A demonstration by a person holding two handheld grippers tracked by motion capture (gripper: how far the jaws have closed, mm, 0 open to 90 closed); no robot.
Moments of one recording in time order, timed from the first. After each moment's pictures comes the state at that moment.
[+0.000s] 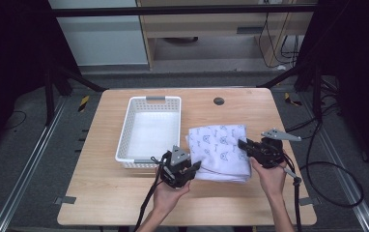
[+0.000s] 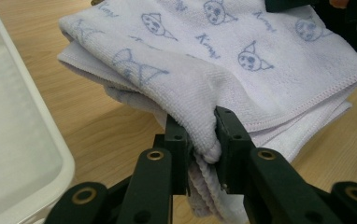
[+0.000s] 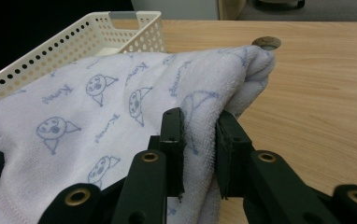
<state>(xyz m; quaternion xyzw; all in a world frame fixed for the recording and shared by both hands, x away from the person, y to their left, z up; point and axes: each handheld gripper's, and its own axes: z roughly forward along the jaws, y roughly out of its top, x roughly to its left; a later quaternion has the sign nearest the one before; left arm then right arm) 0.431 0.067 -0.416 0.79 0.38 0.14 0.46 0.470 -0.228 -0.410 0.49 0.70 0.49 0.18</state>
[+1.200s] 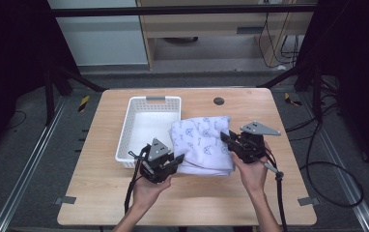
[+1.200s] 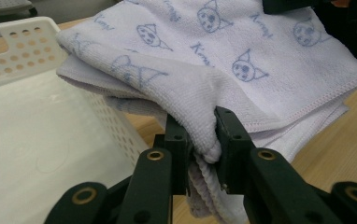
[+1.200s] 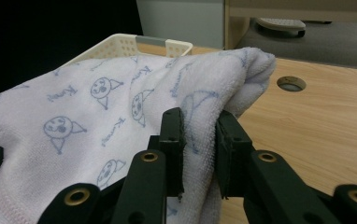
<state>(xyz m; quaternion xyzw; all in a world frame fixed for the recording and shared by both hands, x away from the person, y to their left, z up) 0.431 0.115 -0.385 0.79 0.38 0.18 0.46 0.470 -0.168 -0.378 0.46 0.71 0.49 0.22</state>
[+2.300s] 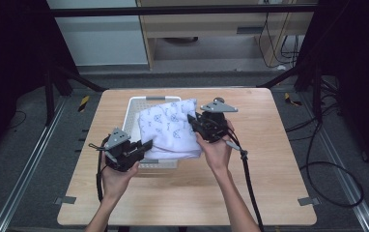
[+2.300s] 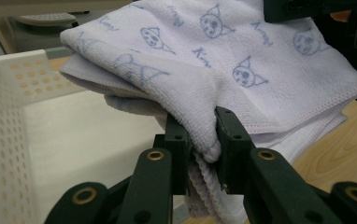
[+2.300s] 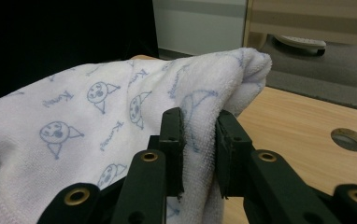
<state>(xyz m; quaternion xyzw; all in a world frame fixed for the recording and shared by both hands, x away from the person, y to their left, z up) 0.451 0.199 -0.367 0.73 0.42 0.20 0.49 0.515 -0.076 -0.346 0.42 0.72 0.50 0.23</state>
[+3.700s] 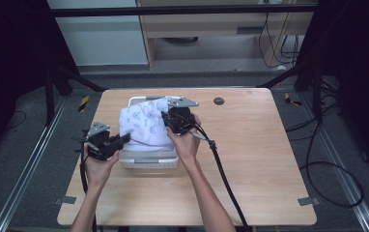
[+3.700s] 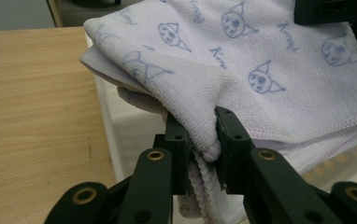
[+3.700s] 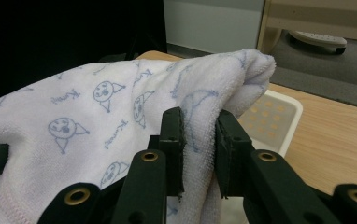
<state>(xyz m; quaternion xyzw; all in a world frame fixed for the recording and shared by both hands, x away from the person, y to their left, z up) 0.494 0.261 -0.394 0.72 0.49 0.21 0.44 0.563 0.006 -0.378 0.41 0.73 0.49 0.22</state>
